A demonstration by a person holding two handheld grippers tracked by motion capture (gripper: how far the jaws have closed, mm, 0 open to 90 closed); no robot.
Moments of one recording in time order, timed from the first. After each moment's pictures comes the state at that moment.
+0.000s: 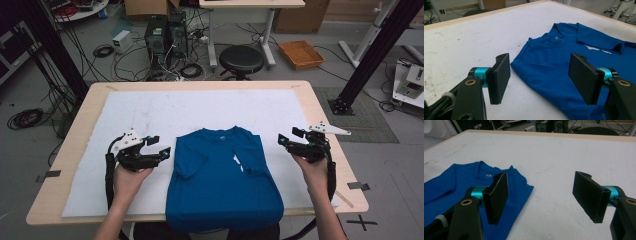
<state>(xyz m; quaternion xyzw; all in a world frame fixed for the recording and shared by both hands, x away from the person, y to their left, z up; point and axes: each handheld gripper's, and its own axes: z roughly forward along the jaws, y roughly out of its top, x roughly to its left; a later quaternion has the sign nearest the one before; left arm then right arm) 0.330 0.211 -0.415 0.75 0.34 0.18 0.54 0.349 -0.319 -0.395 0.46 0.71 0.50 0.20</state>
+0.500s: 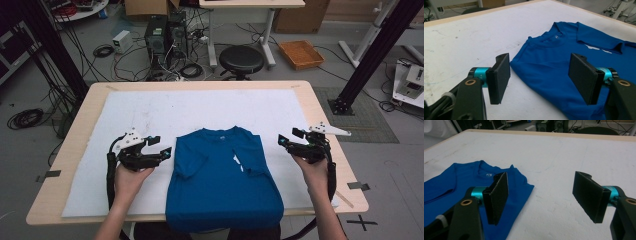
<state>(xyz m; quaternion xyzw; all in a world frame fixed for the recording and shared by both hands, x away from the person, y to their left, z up) 0.334 0.208 -0.418 0.75 0.34 0.18 0.53 0.347 -0.319 -0.396 0.46 0.71 0.50 0.20</state>
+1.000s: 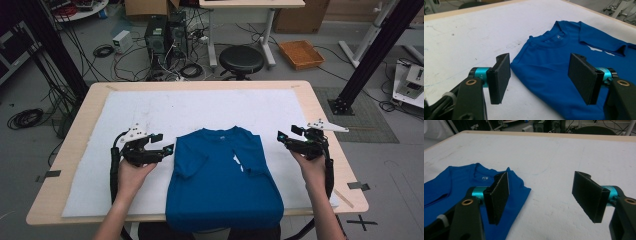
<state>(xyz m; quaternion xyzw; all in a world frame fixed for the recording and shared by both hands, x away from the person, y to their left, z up) 0.350 0.203 -0.416 0.76 0.36 0.16 0.52 0.359 -0.316 -0.394 0.47 0.70 0.49 0.21</state>
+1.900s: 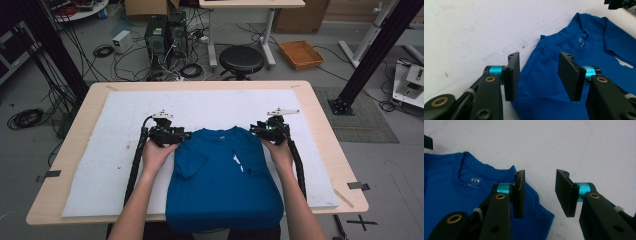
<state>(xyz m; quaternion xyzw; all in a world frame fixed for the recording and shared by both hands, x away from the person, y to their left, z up) 0.434 0.152 -0.441 0.78 0.41 0.07 0.46 0.433 -0.238 -0.428 0.46 0.76 0.43 0.16</state>
